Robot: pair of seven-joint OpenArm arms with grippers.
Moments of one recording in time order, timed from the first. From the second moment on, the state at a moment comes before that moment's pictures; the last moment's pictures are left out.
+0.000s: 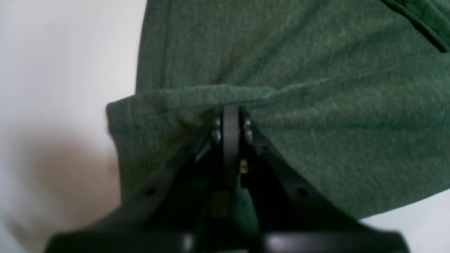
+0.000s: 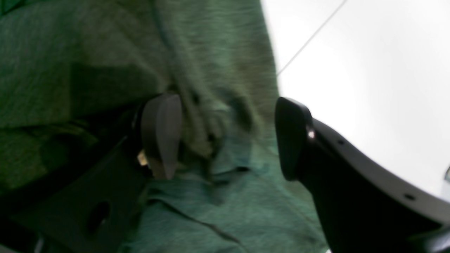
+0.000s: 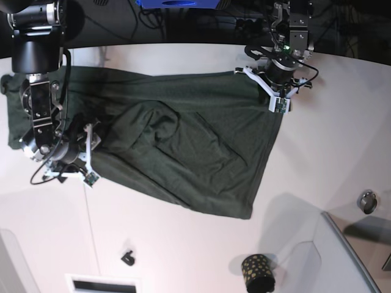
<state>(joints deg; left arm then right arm) 20.5 -3.5 -9.7 79.9 5.0 -13.8 15.4 8.1 9.8 3.6 71.4 -24.4 40.5 -32.4</state>
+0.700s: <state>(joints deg) 22.1 -3.8 -9.7 86.6 6.2 -13.7 18.7 11.9 9.8 3.6 66.0 -24.2 40.6 -32.2</state>
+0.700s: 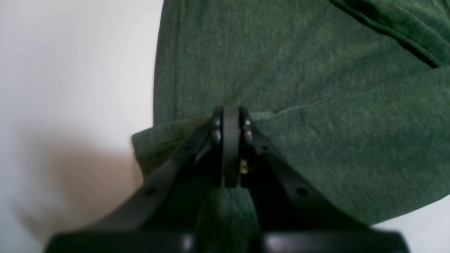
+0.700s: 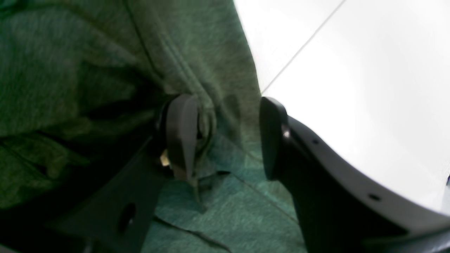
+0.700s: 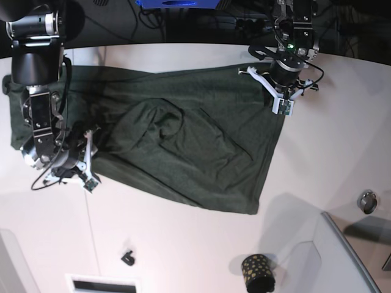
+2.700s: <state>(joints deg) 21.6 -3.9 -9.7 84.5 6.2 -13.7 18.7 21.3 9.5 3.7 56.0 -24.6 40.6 -33.9</state>
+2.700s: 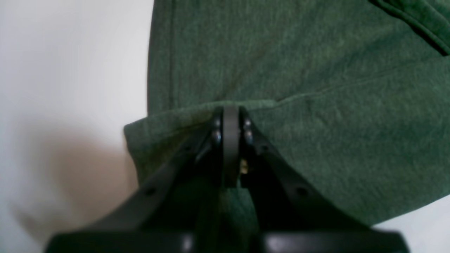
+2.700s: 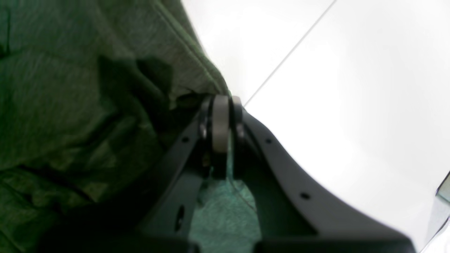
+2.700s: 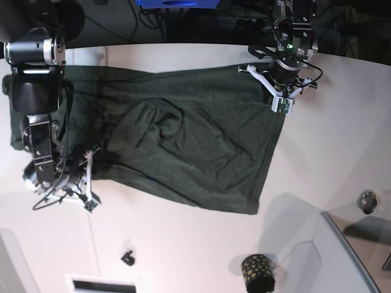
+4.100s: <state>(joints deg) 22.1 -3.8 -12.7 84.4 6.0 -13.6 18.7 30.8 11.0 3.6 39.4 -24.9 31.0 -20.8</state>
